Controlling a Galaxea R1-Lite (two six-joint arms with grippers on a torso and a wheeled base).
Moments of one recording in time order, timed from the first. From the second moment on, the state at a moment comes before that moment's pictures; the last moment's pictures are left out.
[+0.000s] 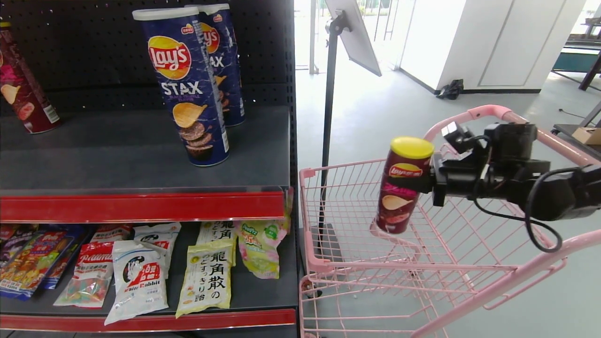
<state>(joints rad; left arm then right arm) 0.00 0.00 0.00 0.00 -0.02 -0.01 0.09 1.93 -1.04 -0.56 1.04 -0.37</state>
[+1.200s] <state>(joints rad) 0.00 0.00 0.00 0.00 -0.02 -0.01 0.72 1.28 -0.61 -0.32 0.56 -0.28</state>
